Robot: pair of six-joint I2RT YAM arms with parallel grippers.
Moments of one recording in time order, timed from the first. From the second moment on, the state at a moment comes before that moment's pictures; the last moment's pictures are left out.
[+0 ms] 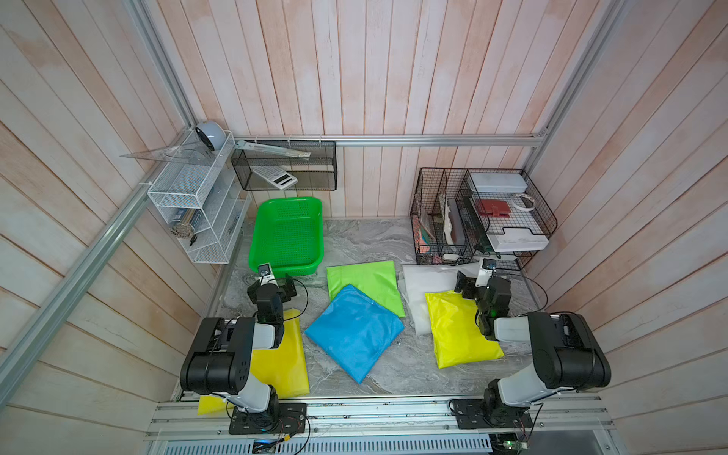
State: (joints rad) left arm -0.01 1.56 0.36 0.90 -0.26 -0.08; right arm -0.02 1.55 0.39 0.84 0.01 0.06
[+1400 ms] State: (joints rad) left arm -0.08 1.27 0.30 0.79 -0.42 -0.14; right arm -0.02 1.55 0.39 0.84 0.03 0.06
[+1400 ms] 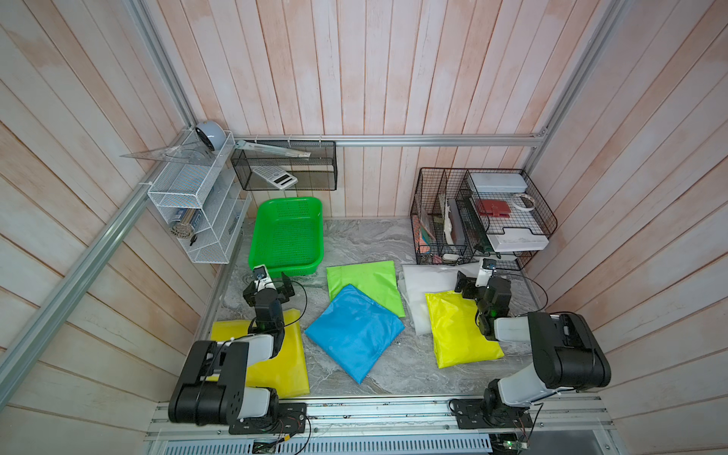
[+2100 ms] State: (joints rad) left arm 0.06 1.09 0.81 -0.48 0.06 -1.04; right arm 0.00 0.69 0.58 -0.26 -0.07 0.60
